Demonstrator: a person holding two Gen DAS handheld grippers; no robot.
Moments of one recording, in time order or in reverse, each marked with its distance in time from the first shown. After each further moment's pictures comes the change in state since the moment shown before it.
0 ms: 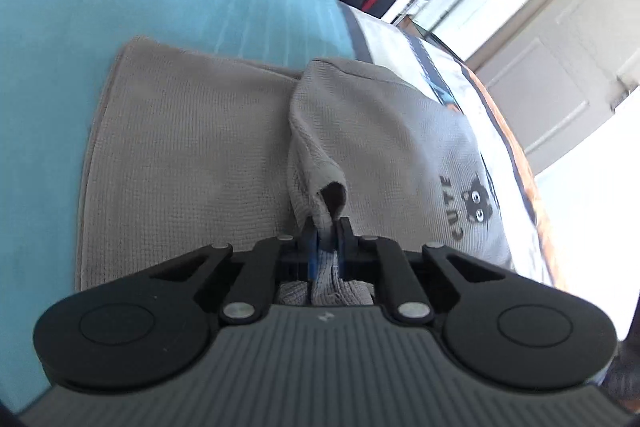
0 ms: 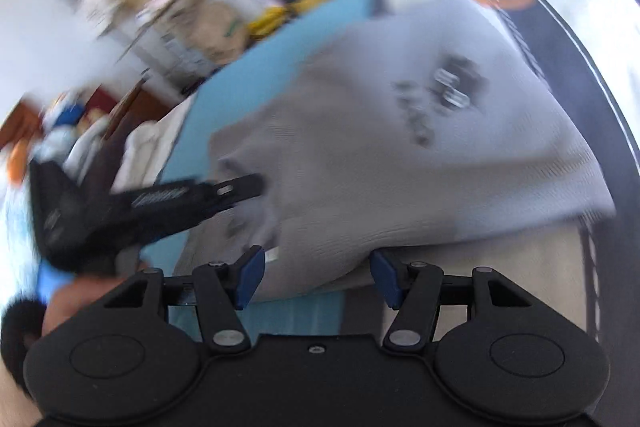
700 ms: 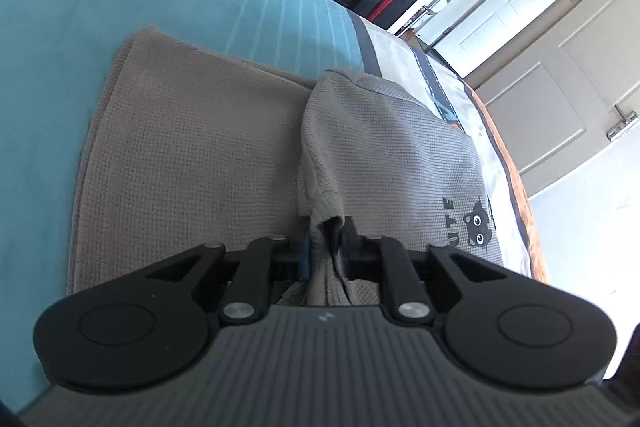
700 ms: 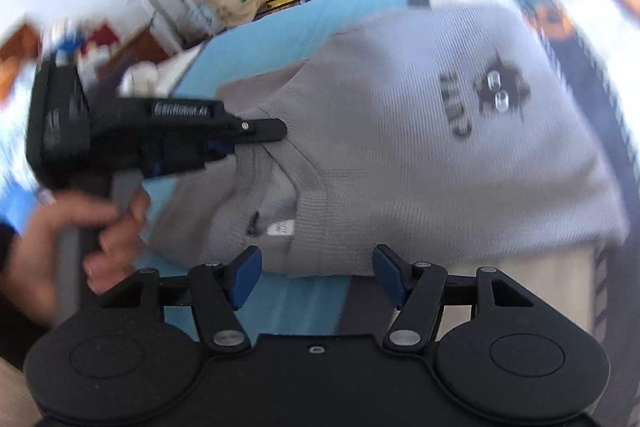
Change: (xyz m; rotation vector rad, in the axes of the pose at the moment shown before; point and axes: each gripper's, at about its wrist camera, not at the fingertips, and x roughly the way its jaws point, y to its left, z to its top) left arm 0.022 0.006 0.005 -0.039 -0.019 -0.028; right arm 0.009 0.016 -0.008 -0.099 0.064 -0.057
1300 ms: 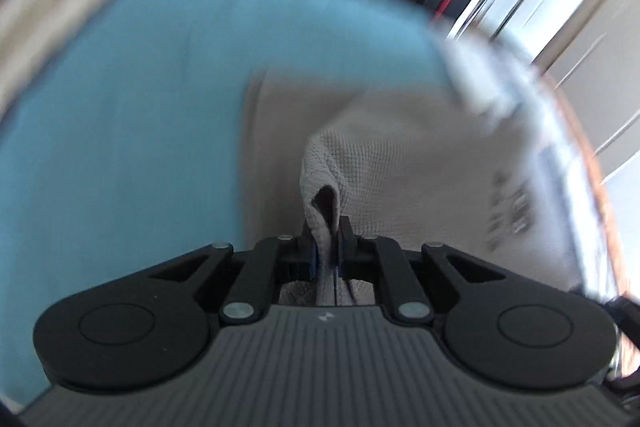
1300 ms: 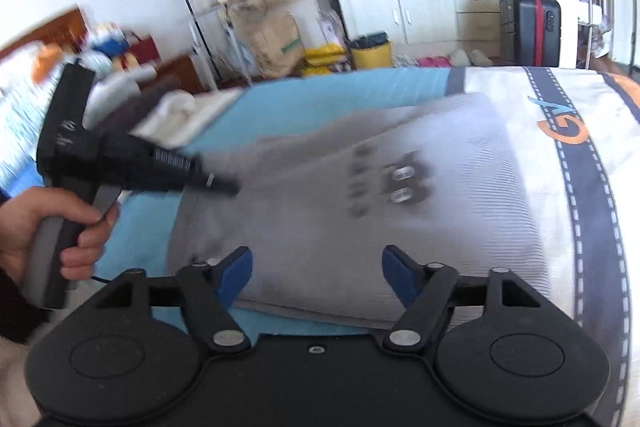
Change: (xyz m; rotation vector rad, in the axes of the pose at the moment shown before) left arm -0.050 0.037 -0.006 0.017 0.068 0.283; right arm -0.026 0.032 0.002 -0.275 -0.171 -0.088
